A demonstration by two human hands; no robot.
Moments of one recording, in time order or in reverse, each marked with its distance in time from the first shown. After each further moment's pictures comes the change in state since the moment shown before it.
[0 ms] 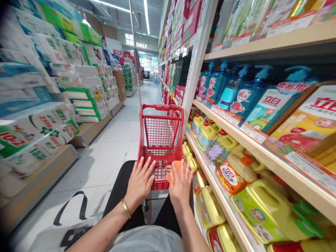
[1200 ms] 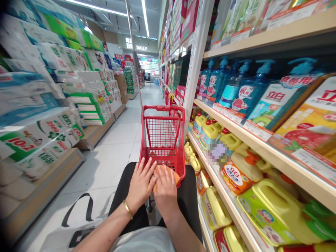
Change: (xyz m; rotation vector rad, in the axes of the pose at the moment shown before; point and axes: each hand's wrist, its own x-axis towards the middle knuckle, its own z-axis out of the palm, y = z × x) left_hand -0.001 -0.006 -0.002 0.019 -0.032 0.018; right_hand -0.007 -0.055 0.015 0.111 0.028 -0.290
